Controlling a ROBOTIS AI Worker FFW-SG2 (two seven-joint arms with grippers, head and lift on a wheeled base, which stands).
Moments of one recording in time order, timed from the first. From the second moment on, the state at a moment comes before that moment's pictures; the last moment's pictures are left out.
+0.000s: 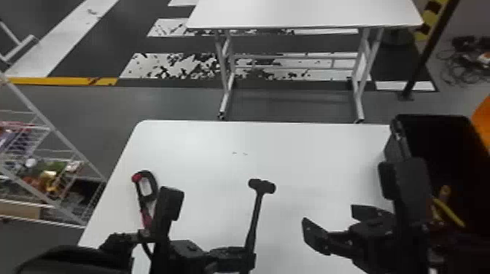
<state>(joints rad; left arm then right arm) 0.49 0.15 0.02 -2.30 -0.11 1.25 -1.00 0.43 -0.08 0.21 -2.55 -0.14 1.37 0.17</state>
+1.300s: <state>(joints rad) 0.41 0.12 -0.18 -2.18 -0.12 1.13 -0.90 0.33 0.00 0.18 -2.35 -0.22 1.35 0.21</state>
